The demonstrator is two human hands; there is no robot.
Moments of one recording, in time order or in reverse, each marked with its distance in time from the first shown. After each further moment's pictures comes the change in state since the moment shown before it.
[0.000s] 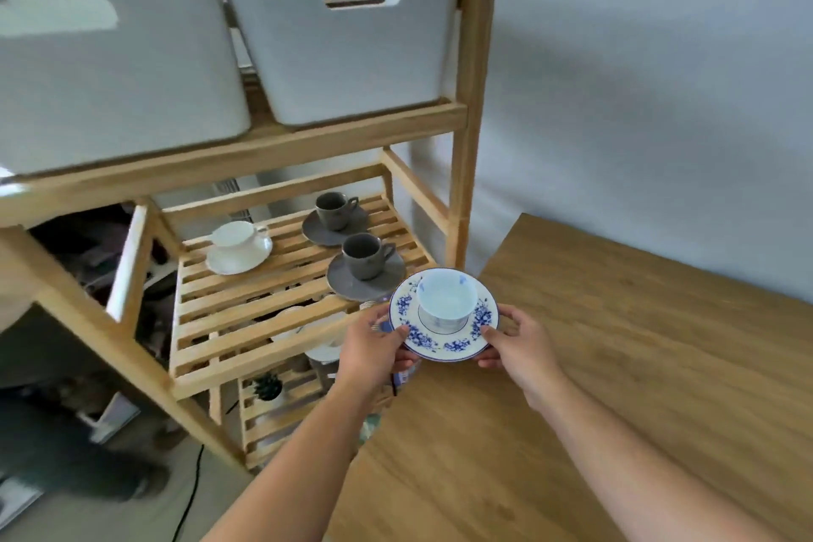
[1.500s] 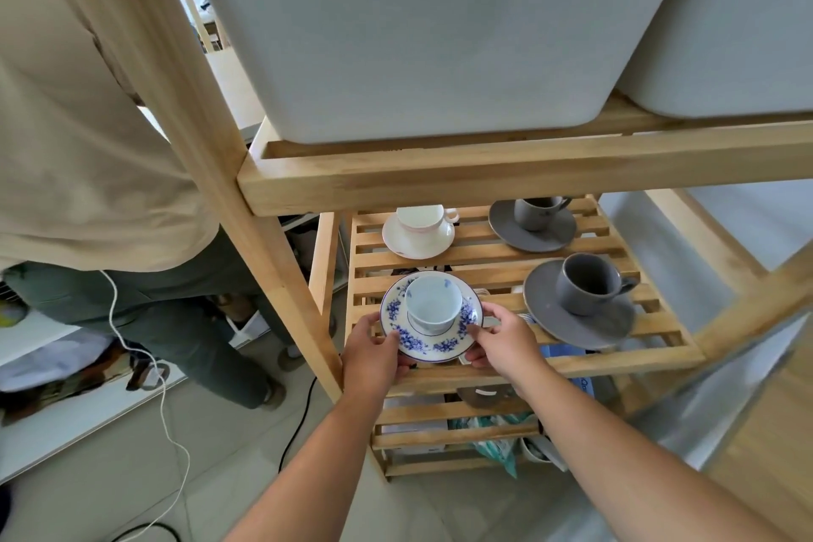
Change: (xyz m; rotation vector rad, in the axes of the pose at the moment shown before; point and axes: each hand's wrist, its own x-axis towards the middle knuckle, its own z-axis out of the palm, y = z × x) left_hand 0.107 -0.059 -0.234 -0.032 0.542 -0.228; right_hand 0.086 0.003 0.300 -0.390 -0.383 0.041
